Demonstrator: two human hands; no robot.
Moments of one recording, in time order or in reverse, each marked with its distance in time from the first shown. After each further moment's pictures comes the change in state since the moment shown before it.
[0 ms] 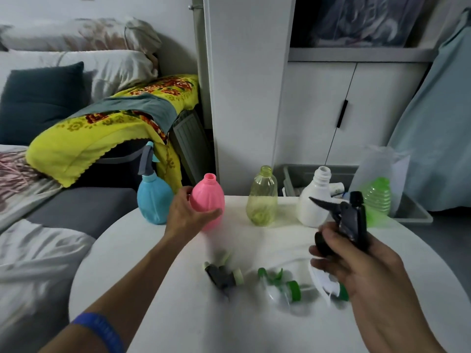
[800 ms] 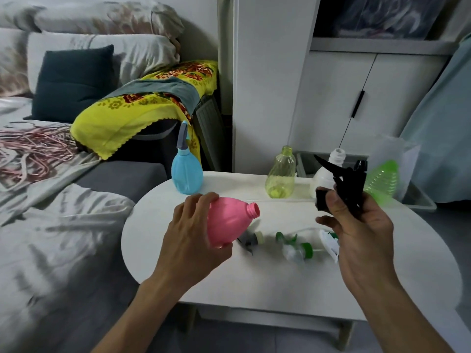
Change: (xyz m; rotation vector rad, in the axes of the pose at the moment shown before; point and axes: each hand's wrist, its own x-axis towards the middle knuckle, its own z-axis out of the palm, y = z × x) left_hand -0.173 0.029 -0.089 0.427 0.028 0.444; right_hand -0.031 0.006 0.026 0.020 -0.038 -0.232
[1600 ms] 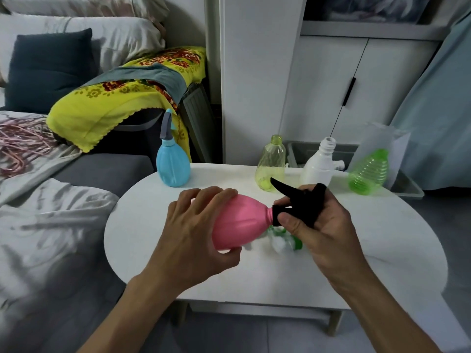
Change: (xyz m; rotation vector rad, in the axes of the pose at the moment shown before) left_hand 0.004 0.025 -0.005 0.042 -0.032 0.232; right_hand -0.007 0.016 -0.003 -0.105 -0.476 -0.037
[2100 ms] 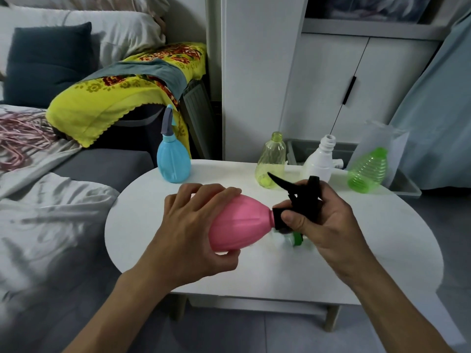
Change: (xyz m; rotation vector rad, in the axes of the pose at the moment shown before) left_hand -0.005 -0.003 -0.012 0.002 -0.057 0.077; right_hand 0.000 -0.010 -0.007 -0.015 -0.054 0.049
